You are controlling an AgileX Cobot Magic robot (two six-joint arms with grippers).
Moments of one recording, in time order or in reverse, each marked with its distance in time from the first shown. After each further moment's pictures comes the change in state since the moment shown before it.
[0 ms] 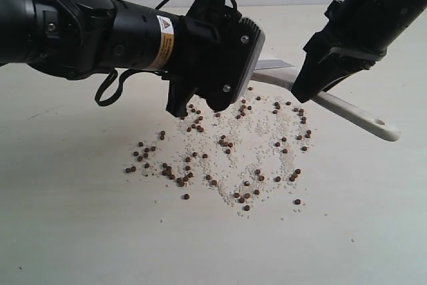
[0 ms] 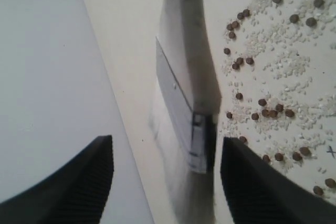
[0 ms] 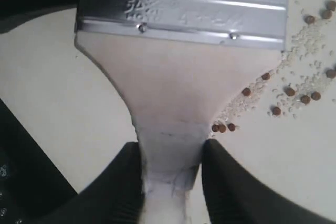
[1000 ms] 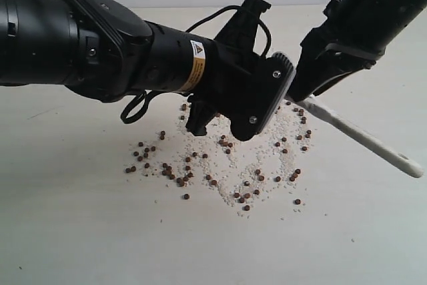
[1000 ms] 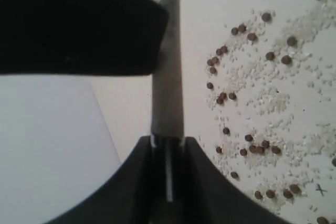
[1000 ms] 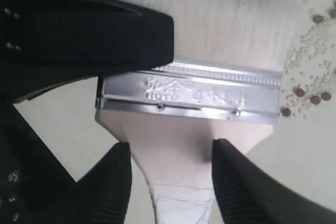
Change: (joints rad) left arm -0.086 0.050 -0.019 -0.009 0.025 0.040; right arm 0.000 -0.005 0.000 0.022 0.007 0.023
